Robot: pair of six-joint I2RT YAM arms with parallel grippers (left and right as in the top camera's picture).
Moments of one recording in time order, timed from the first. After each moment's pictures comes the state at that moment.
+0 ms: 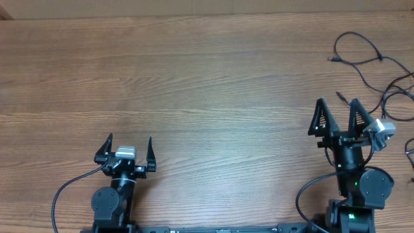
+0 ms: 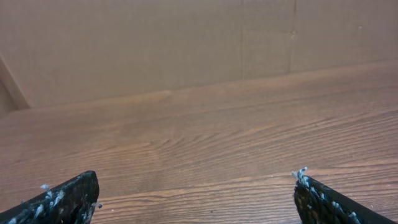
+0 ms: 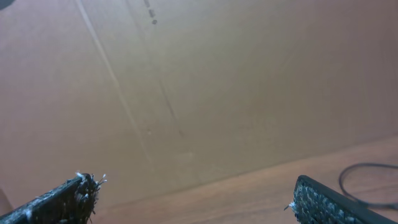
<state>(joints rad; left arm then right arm) -0.03 0.01 0.01 -0.08 0.02 0.11 -0.12 0.45 0.24 0.42 -0.18 0.43</state>
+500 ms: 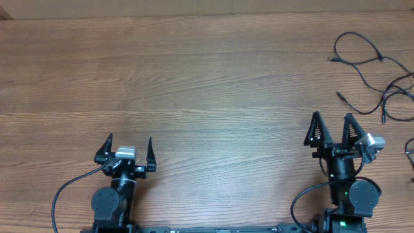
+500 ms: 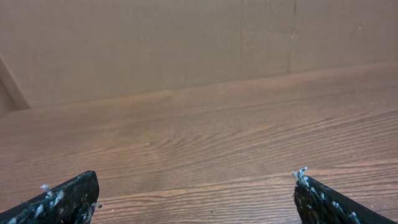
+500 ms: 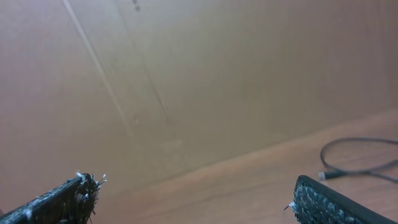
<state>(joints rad) -0.03 0.01 0.01 -0.08 0.02 0.11 -0.12 0.31 0.06 0.43 -0.15 0.44</state>
